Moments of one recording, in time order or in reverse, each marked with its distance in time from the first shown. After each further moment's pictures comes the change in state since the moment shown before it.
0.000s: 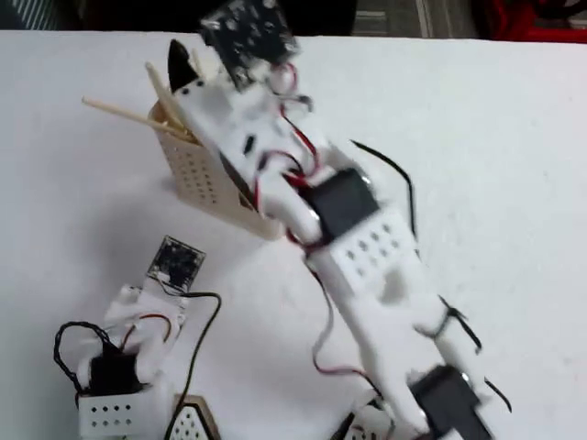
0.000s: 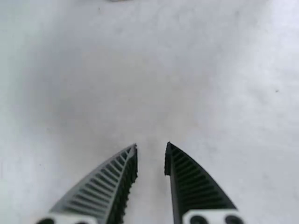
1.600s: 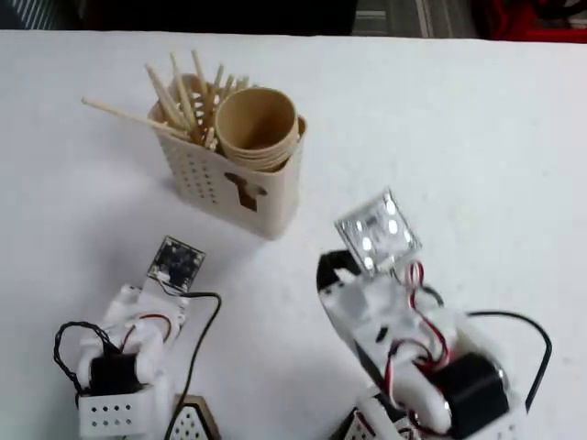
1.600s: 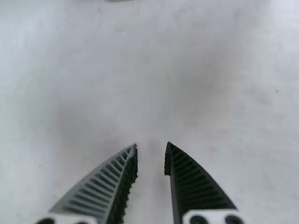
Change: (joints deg) left arm 0.0 0.0 0.0 0.0 0.0; right arm 9.1 -59.5 51.3 41.0 0.5
